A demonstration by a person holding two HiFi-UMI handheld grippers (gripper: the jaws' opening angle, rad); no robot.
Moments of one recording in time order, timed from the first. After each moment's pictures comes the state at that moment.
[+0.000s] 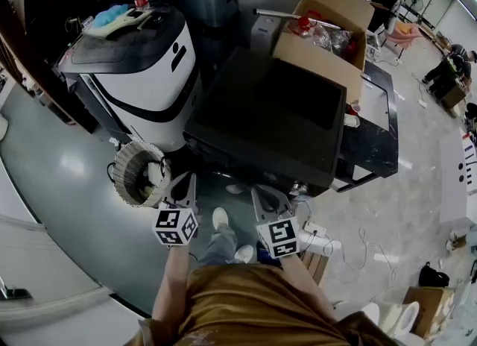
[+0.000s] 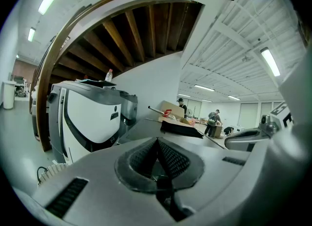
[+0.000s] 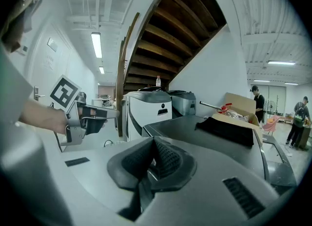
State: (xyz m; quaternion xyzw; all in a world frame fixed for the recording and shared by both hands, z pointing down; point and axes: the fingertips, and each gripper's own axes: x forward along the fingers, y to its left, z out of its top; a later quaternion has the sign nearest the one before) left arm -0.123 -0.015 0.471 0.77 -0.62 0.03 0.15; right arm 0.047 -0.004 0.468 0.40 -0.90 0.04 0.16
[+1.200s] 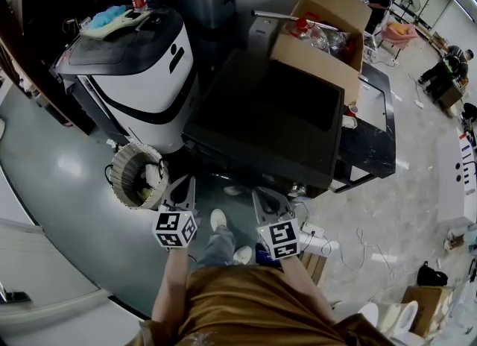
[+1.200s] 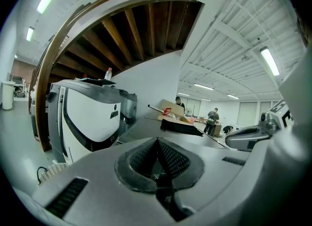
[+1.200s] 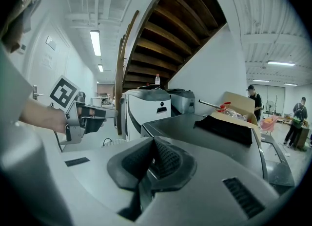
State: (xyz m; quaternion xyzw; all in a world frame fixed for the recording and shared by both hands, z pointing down) left arm -0.126 -0.015 0.478 0.77 -0.62 0.03 0.15; right arm 0.050 -0.005 0.471 0.40 -0.90 0.04 0.17
